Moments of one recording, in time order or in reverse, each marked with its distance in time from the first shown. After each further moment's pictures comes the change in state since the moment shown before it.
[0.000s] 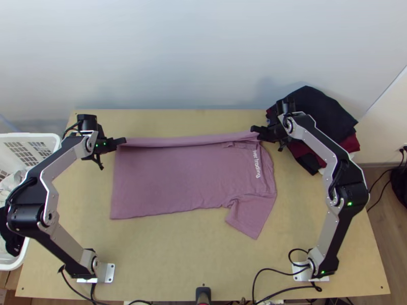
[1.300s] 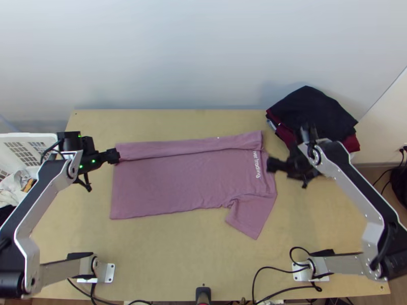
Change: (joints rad) left arm 0.000 -0.465 -0.262 -0.091 0.131 0.067; right arm 0.040 -0.589 -0.473 -0.363 0.095 0.077
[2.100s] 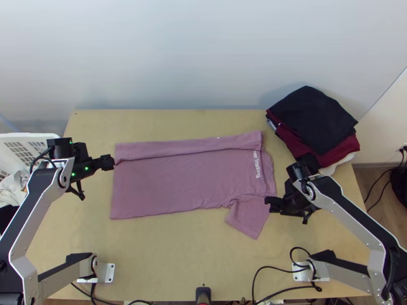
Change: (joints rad) left arm 0.027 -0.117 -0.042 -0.082 0.000 0.026; right arm 0.072 -0.164 -0.391 0.079 -0.062 -0.003
